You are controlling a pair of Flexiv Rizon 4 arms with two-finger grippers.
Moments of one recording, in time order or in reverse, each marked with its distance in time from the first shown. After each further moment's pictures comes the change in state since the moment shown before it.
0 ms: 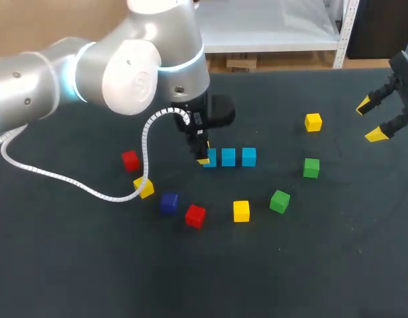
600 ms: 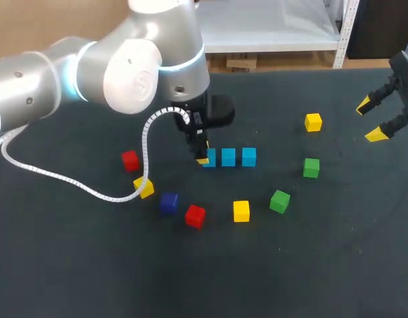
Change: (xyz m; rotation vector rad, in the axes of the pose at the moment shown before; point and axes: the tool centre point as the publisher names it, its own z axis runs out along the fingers) left arm 0.003 0.003 0.001 0.004 0.007 -0.002; right arm 0.000 0.000 0.000 0.000 0.000 0.000
